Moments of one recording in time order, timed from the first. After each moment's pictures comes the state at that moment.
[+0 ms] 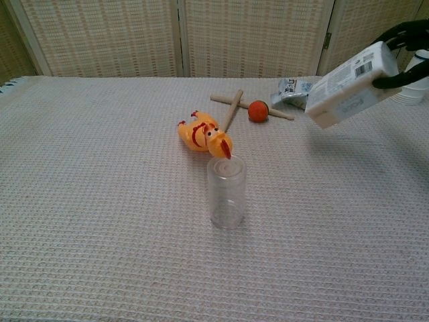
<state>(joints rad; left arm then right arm) -0.21 -1.05 -0.15 -1.70 1.28 1.36 0.04 0.61 -1.38 0.20 -1.33 -1.10 1.10 0.47</state>
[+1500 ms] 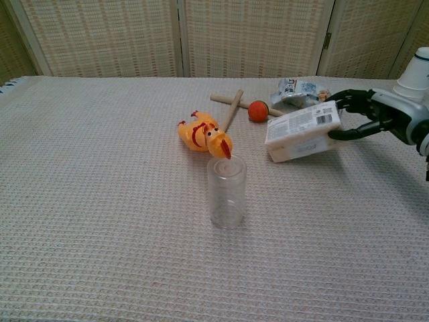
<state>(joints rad) -0.23 -1.06 -0.16 -1.68 1.25 1.33 0.06 0.67 -1.87 0.07 -0.39 -1.52 1.02 1.31</state>
